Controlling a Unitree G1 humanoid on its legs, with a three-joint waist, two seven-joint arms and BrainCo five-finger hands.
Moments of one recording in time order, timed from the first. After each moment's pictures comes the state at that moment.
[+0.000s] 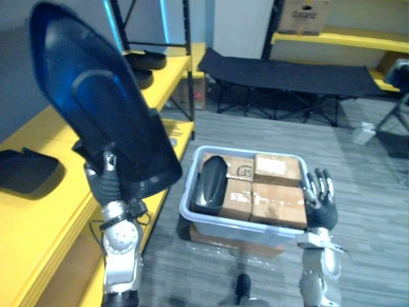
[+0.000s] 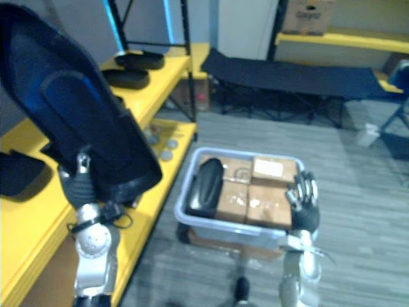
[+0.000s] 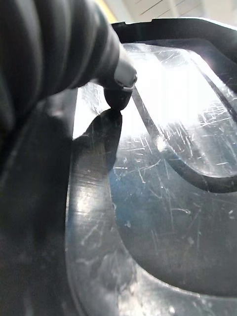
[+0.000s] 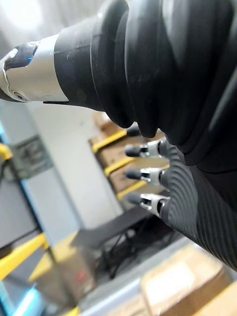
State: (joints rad) left arm 0.07 0.03 0.22 -0.23 0.00 -0.30 0.43; right arm 0.10 -0.03 -0.15 0.07 0.59 -0.34 0.18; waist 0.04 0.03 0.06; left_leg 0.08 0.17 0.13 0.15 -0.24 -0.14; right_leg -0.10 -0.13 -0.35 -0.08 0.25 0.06
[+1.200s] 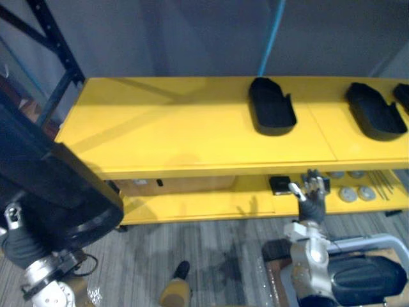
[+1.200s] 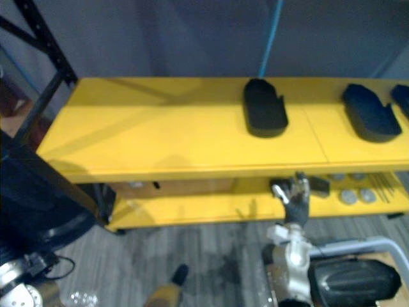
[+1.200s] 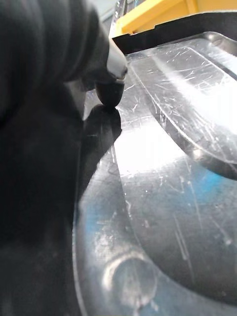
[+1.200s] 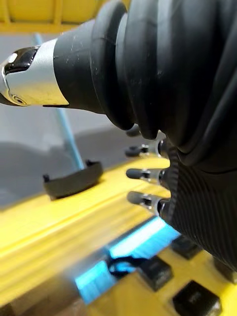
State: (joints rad) left arm 0.34 0.01 0.45 -0.37 -0.35 -0.42 0.10; right arm 0.05 -0.03 -0.12 0.12 0.44 -0.40 -0.06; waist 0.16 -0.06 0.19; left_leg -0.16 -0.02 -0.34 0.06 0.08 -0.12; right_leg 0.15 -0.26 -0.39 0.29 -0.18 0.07
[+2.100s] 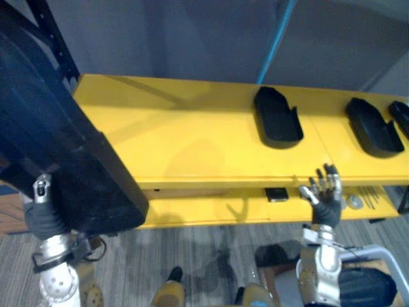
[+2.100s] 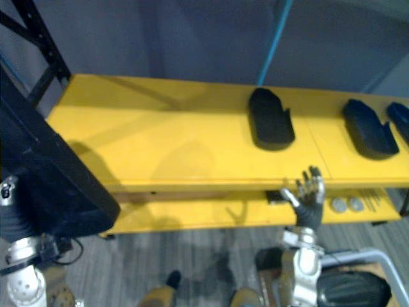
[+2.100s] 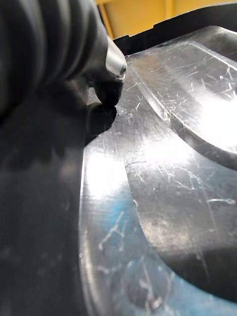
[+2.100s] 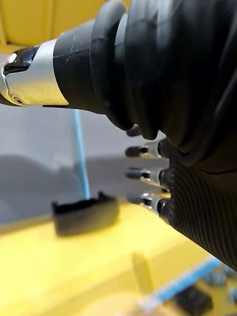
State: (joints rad) left arm 0.23 0.08 0.33 -0.40 -0.38 -0.38 -0.02; right arm 0.11 -0.03 -0.25 0.00 0.35 -0.44 0.02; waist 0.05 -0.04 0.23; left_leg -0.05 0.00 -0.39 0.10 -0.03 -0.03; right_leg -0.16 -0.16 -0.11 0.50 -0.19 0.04
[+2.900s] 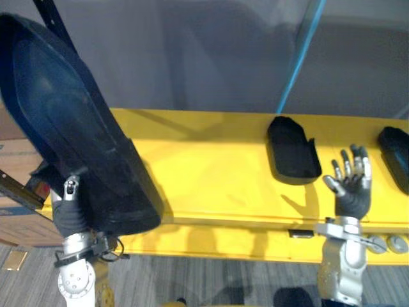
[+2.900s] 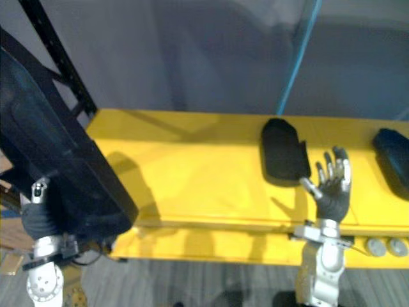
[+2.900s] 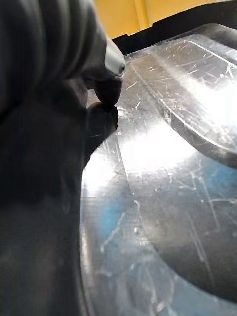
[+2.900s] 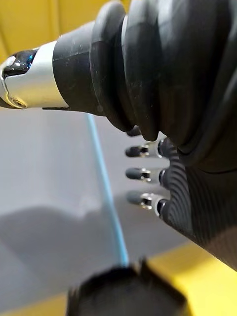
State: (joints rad) left arm 0.28 0.05 0.32 -0.41 -0.26 -0.33 -0.02; right arm 0.09 -0.08 -0.34 -0.17 0.41 -0.40 0.08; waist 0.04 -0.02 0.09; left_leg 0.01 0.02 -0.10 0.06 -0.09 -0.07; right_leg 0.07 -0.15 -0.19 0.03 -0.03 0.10
